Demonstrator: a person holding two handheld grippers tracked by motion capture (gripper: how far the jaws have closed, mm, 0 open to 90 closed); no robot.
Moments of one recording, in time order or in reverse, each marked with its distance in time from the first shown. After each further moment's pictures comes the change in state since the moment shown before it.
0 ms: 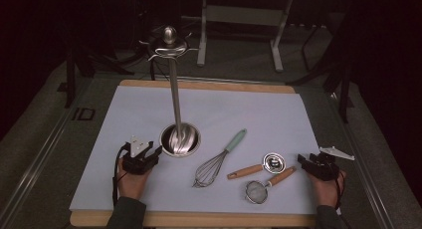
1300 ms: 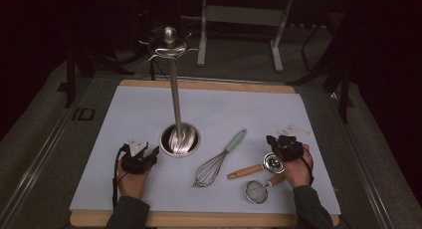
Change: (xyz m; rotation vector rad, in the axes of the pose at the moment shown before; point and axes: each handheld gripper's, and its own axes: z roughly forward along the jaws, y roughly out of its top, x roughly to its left) left arm 0.004 -0.009 0.007 0.011 0.066 -0.034; right arm 0.122 0.068 0.011 -0.024 0.167 -0.346
